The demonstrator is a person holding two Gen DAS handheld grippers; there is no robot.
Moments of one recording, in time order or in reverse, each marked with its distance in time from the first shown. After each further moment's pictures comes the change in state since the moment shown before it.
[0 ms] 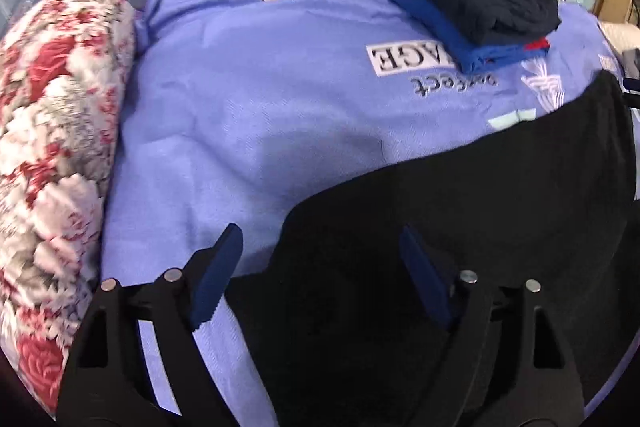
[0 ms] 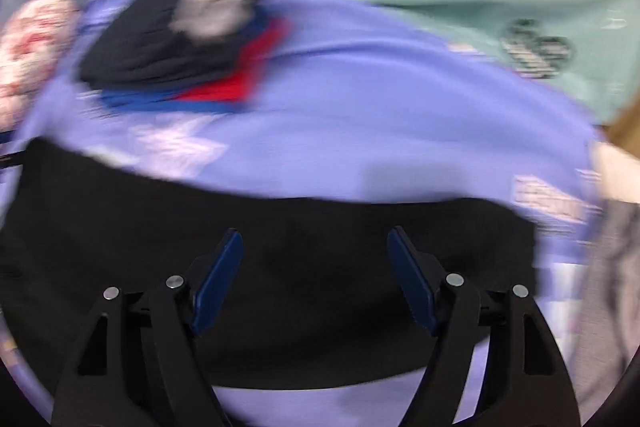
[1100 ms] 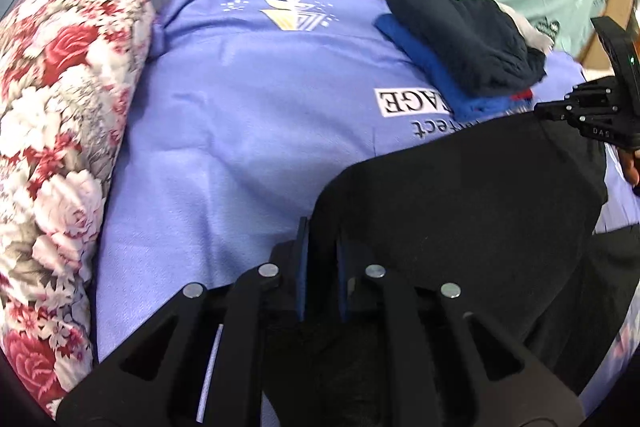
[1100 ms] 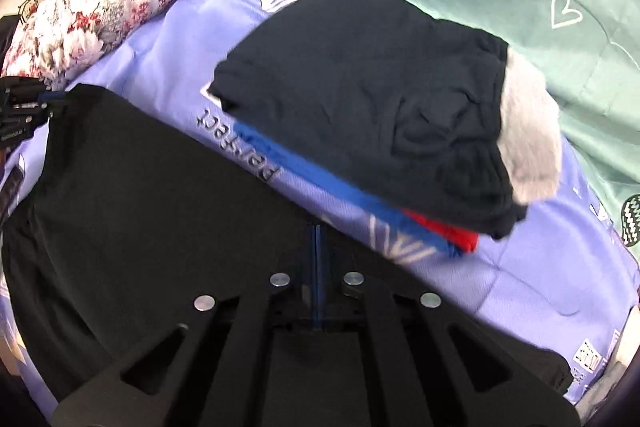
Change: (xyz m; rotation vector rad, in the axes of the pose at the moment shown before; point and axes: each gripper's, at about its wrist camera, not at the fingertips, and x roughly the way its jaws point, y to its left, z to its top) left arm -0.033 0.035 -0.004 -0.111 -0.129 -0.098; right arm 0.041 0.167 0.096 -0.353 0.005 0.110
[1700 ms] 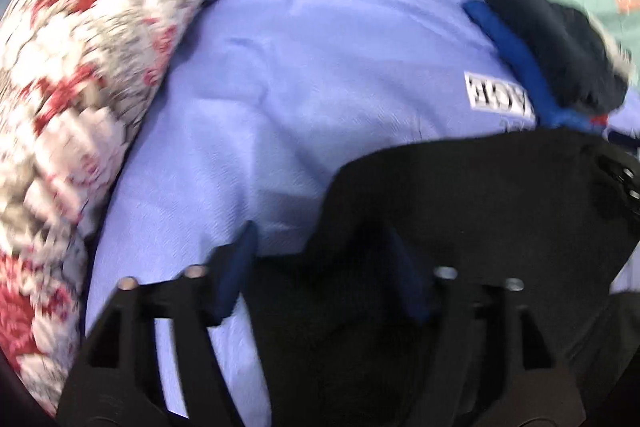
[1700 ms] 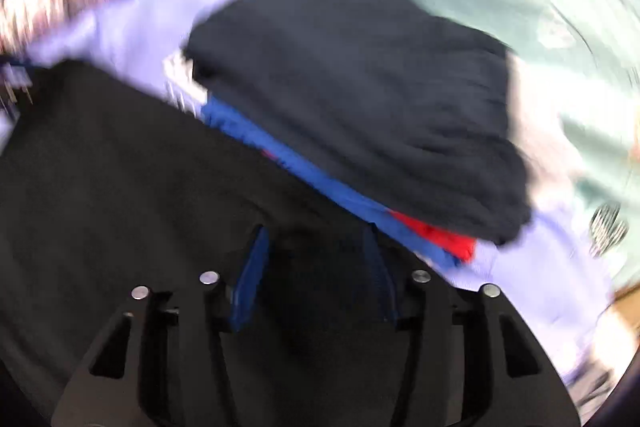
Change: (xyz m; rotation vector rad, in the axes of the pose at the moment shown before) left arm 0.030 0.020 -0.005 -0.208 0.070 0.168; right arm 0.027 0.009 -0.019 0.010 -0.078 -0.149
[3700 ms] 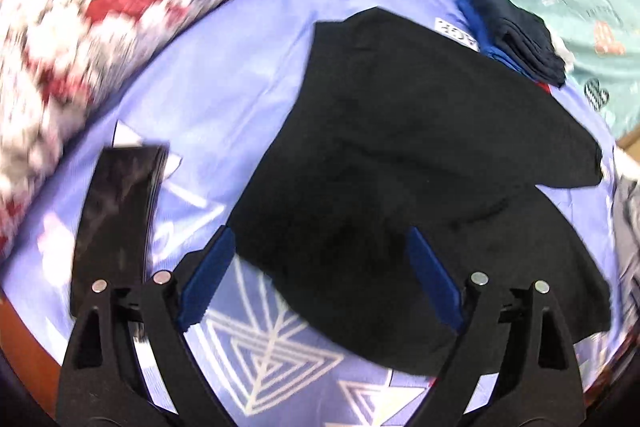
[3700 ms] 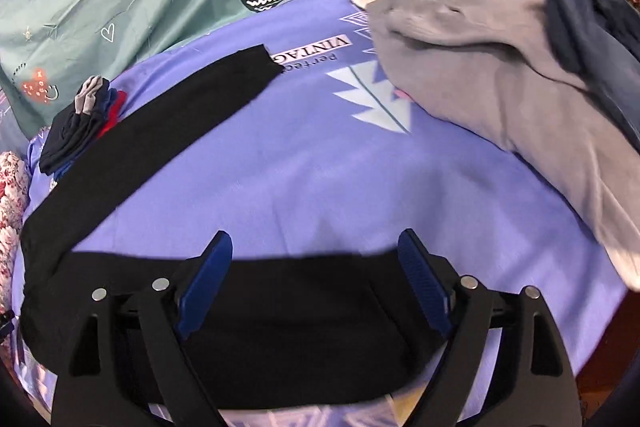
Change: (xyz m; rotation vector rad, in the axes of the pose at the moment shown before) left arm -0.130 -0.004 -0.197 -0.309 0.061 -0.032; right arm -0.259 -0.175 -0.398 0.960 -0.053 -0.262
